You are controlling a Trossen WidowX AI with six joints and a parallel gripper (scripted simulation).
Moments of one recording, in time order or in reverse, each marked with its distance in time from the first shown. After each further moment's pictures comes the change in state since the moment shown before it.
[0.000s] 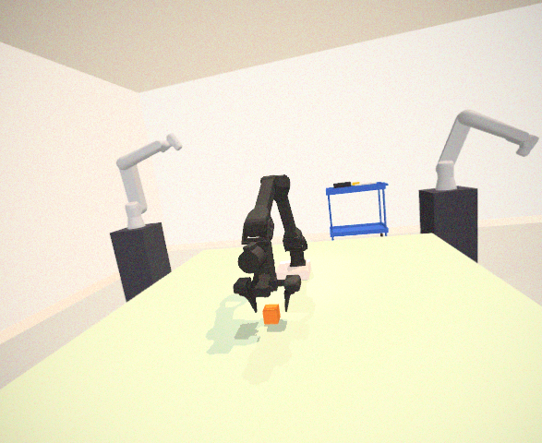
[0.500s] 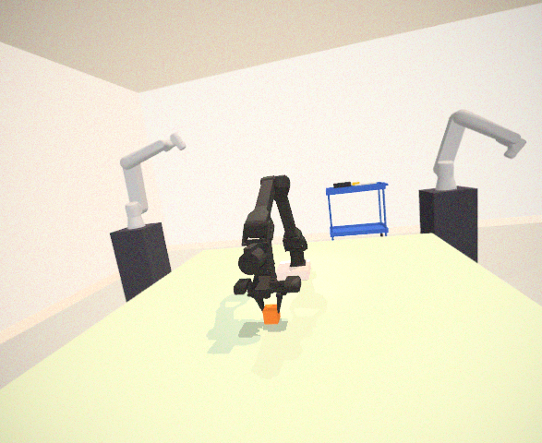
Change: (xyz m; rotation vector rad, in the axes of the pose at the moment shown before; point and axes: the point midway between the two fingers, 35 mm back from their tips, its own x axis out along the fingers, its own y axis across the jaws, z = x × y) arm 0.004 0.000 -0.001 0.000 0.007 0.000
